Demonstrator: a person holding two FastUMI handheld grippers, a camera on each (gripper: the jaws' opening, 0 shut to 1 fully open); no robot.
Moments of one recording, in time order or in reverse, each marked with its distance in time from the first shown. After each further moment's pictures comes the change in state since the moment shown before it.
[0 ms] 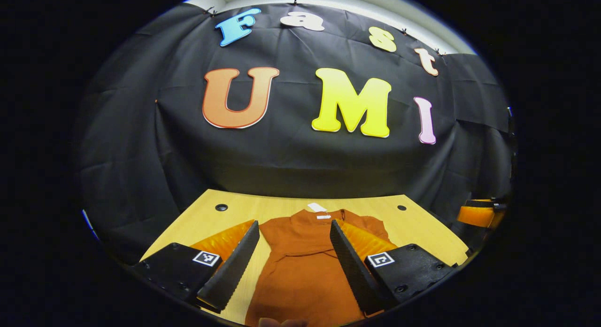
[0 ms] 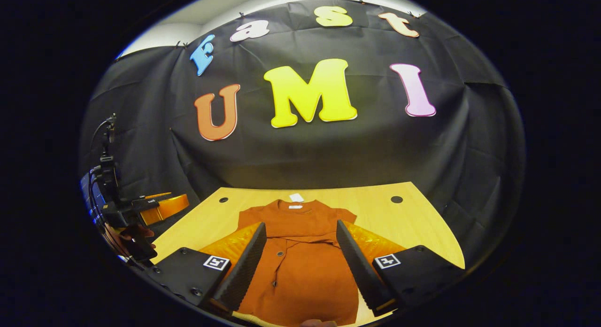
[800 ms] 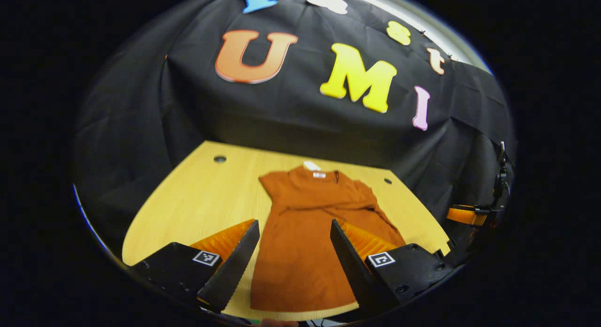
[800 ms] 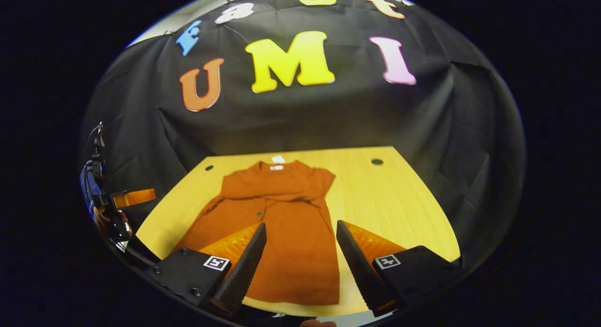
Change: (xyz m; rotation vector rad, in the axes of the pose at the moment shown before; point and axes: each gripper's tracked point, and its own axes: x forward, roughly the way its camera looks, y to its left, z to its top) left arm -0.065 0.044 -0.110 -0.159 0.347 -0.127; right arm -0.050 -0.083 -0.112 0.058 0.257 -0.122
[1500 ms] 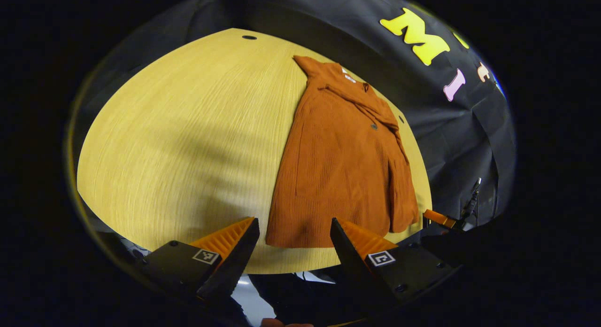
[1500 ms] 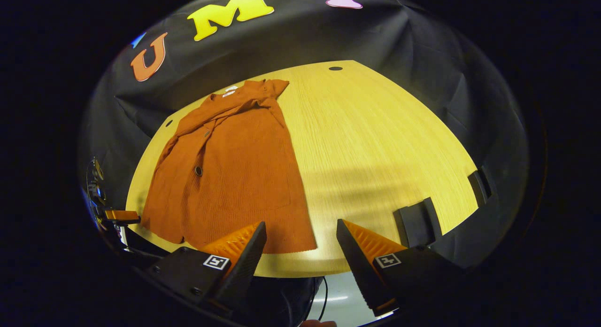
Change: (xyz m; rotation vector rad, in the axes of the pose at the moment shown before) left arm -0.014 0.046 -0.175 -0.263 0.494 -0.077; right arm 0.026 -0.048 -0.166 0.172 0.340 -0.126
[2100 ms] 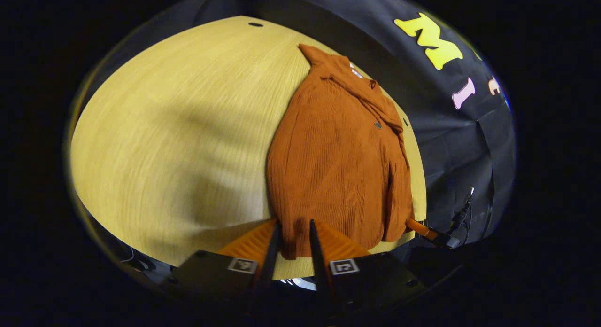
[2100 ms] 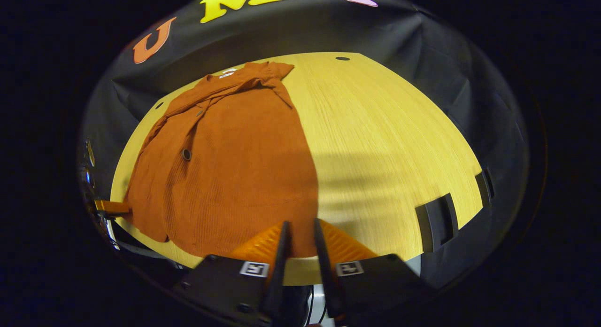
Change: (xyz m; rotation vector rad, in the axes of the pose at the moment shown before) left arm 0.027 -0.027 -0.013 -0.109 0.064 -0.003; right arm 0.025 0.011 -0.013 0.004 0.051 -0.080
